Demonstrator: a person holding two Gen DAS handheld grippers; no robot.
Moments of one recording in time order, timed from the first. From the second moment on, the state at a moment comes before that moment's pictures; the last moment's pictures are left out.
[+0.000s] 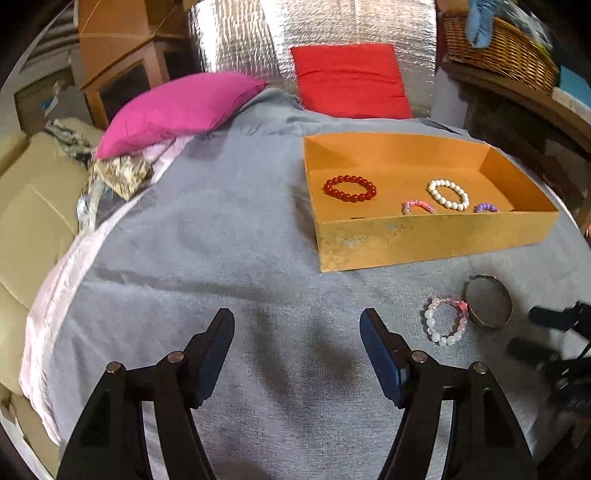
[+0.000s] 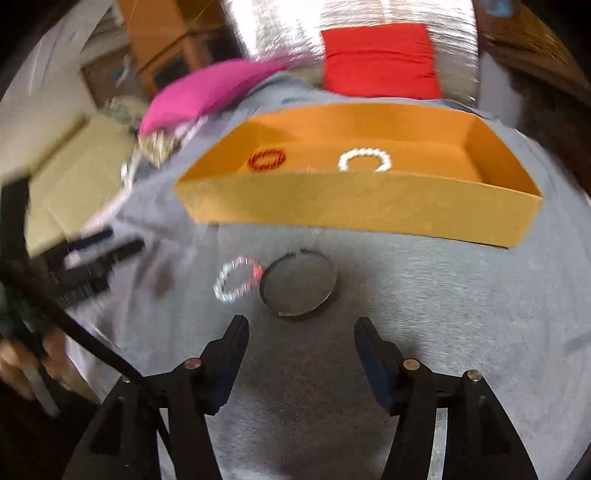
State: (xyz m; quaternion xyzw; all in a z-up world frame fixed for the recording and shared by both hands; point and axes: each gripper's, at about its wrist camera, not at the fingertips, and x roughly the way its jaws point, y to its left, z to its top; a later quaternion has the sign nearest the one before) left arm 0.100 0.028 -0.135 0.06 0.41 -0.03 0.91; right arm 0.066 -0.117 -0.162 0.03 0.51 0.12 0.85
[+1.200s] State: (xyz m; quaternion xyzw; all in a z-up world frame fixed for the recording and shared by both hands) left arm 0.099 -0.058 -0.166 0.07 0.47 -0.19 0.86; right arm 0.078 -0.181 -0.173 0.04 0.51 -0.02 0.86
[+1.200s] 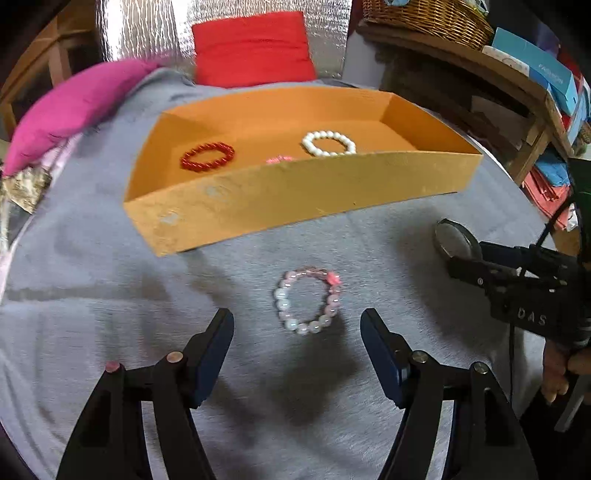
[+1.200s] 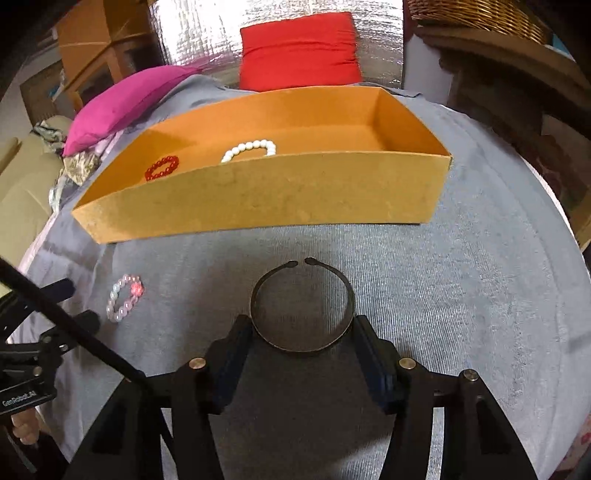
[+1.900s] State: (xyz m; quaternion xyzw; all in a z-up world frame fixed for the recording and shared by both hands) left arm 0.111 -0.063 -0.176 0.06 0.47 -0.22 0.85; right arm 0.070 -0.188 -0.172 0.08 0.52 -0.02 0.85
